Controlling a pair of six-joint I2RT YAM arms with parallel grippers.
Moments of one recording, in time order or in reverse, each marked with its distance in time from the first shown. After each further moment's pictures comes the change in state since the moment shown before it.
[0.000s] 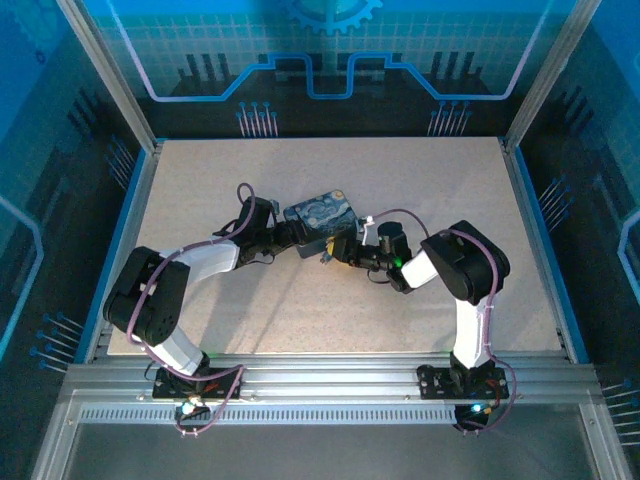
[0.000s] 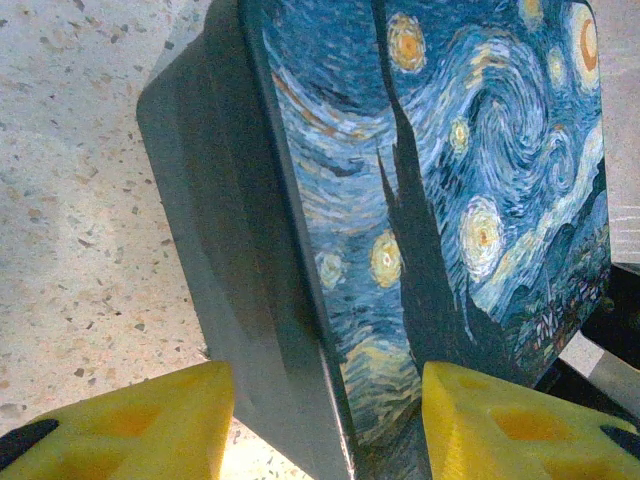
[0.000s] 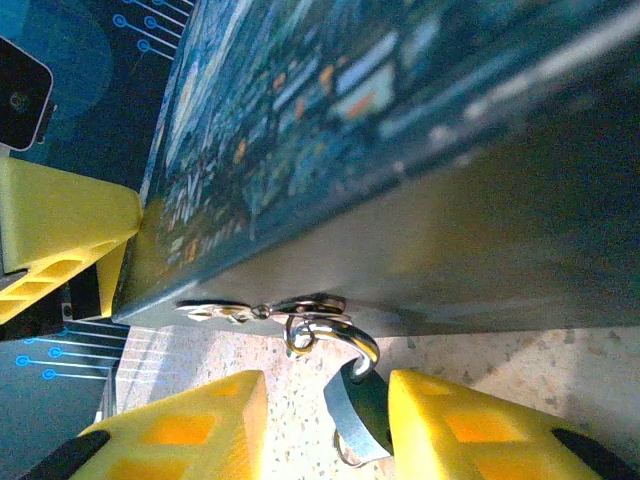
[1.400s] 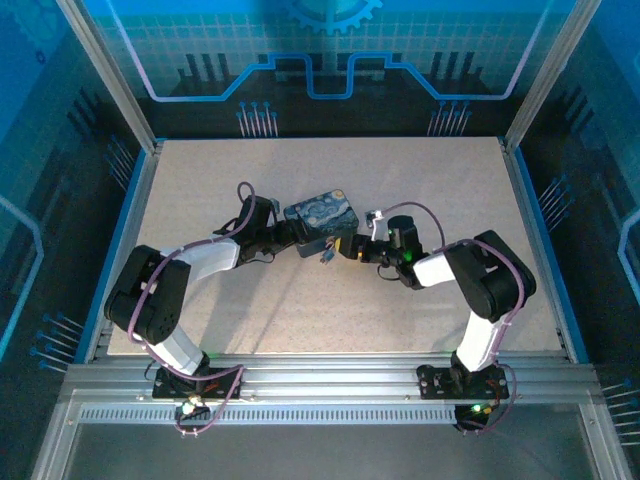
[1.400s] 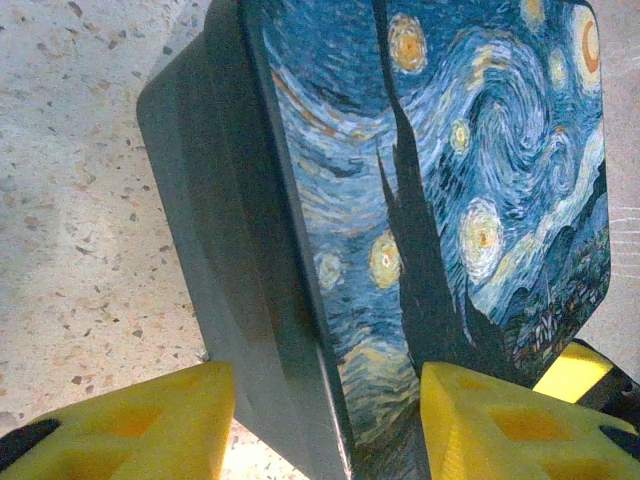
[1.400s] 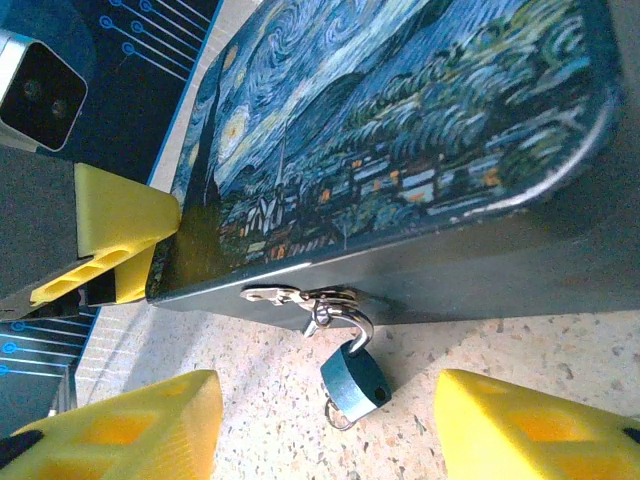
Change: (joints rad) left arm 0.003 0.010 0.015 -0.011 0.004 0.000; right arm -0.048 -0.177 -0.032 -0.196 0.027 -0.142
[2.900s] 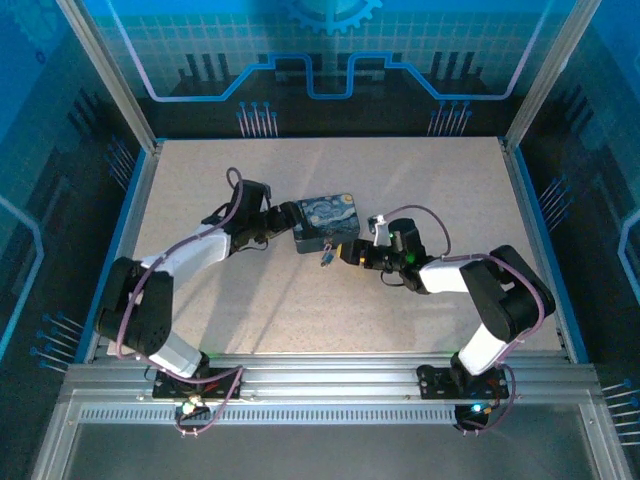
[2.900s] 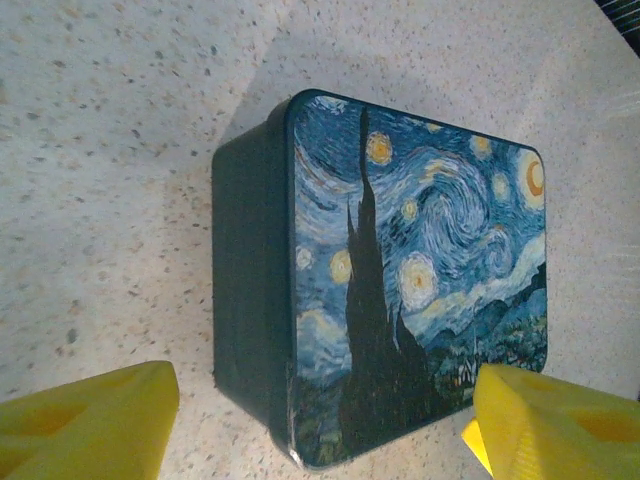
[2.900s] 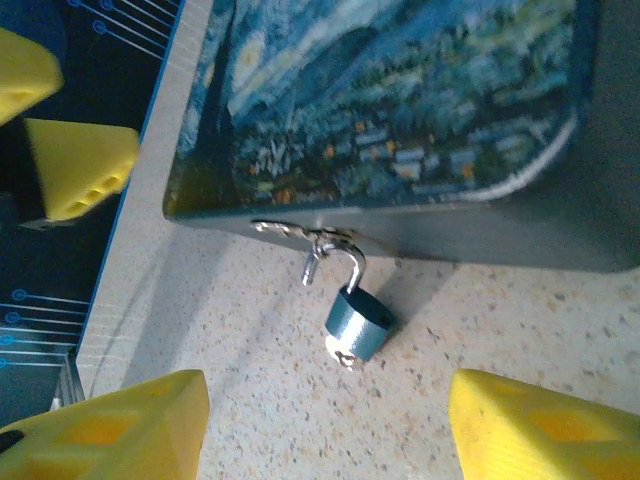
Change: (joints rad) left arm 0.033 -0.062 0.141 -0.208 -0.056 0.042; right arm 0.027 -0.160 -0.034 -0.194 0.049 0.009
